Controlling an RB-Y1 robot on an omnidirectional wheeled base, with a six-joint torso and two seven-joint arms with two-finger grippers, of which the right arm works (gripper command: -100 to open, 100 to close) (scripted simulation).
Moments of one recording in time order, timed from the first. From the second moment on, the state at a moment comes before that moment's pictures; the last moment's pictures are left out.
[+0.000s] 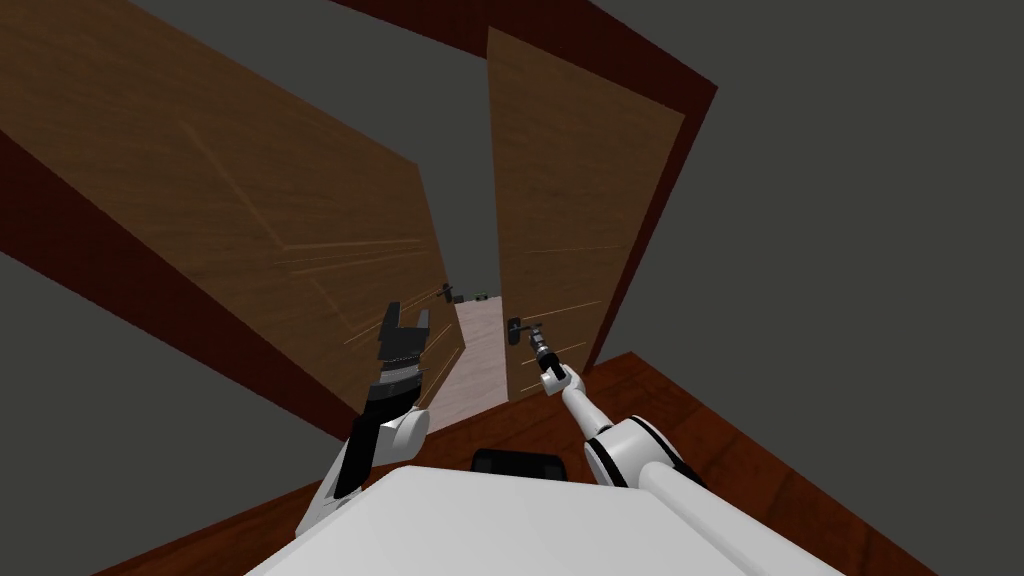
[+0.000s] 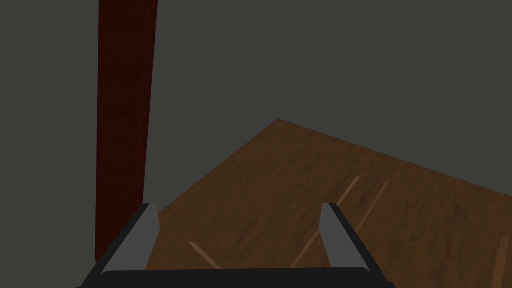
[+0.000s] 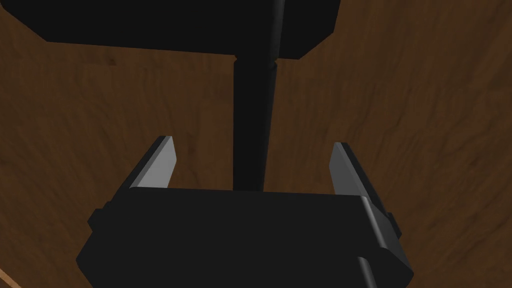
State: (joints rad) arm -0.56 -0.02 0.17 -0.56 0.02 -0.51 -0.13
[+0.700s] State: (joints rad) arm -0.56 0.01 0.16 -0.56 0.02 -0.51 -0.13
